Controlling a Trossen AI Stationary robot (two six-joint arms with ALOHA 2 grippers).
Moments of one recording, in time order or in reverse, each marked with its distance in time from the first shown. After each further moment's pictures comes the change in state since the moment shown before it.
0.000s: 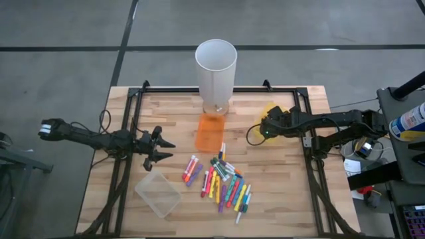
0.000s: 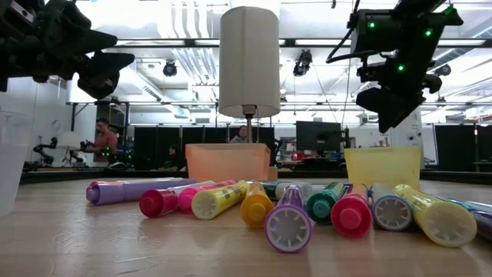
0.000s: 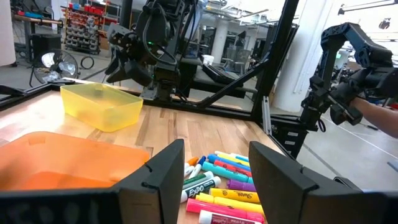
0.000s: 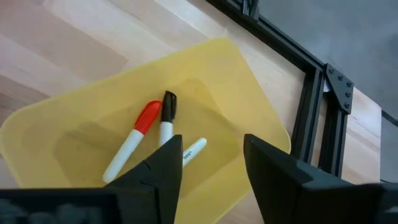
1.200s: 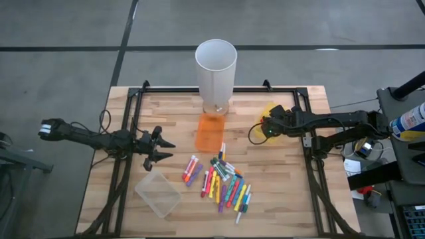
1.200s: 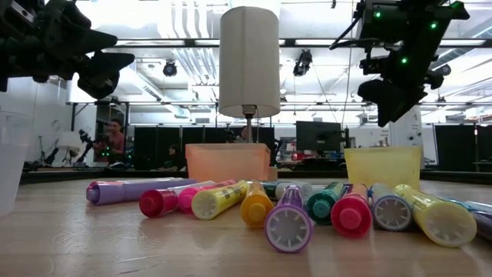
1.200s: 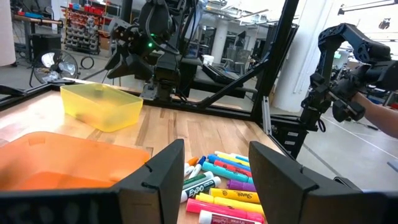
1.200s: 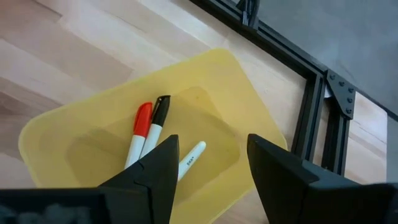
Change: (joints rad) left arm 0.000 0.000 0.000 0.000 0.000 0.000; right arm 0.003 -0.066 0.000 -0.001 -0.001 -0.019
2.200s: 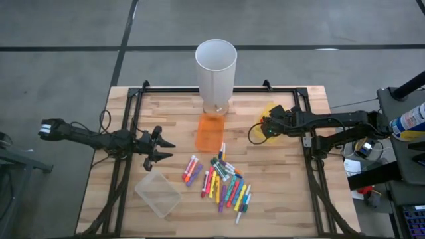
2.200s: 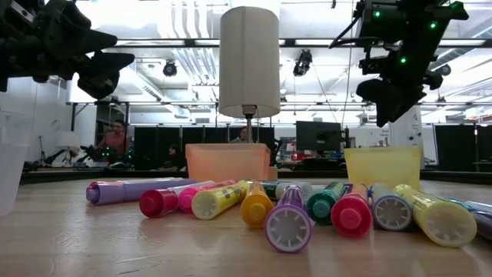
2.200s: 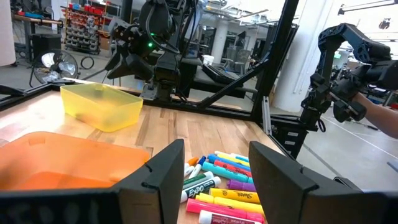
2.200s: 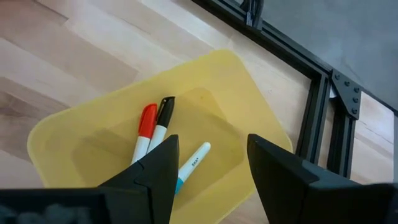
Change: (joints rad) left arm 0.000 0.000 0.000 0.000 0.000 0.000; right arm 0.000 0.000 0.000 0.016 -0.009 0.000
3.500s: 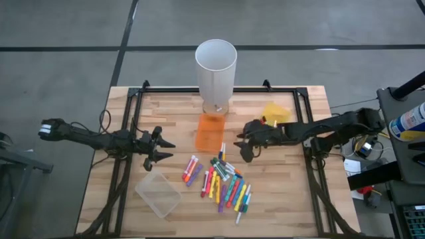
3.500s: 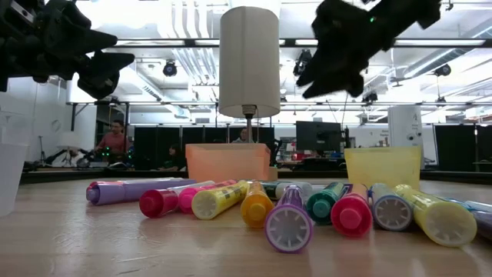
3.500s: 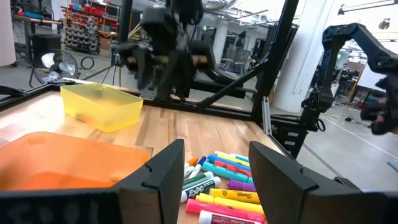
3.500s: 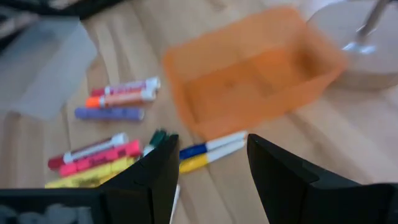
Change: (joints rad) left arm 0.000 0.000 0.000 0.000 0.000 0.000; right arm 0.218 0.152 0.003 0.841 -0.468 -0.310
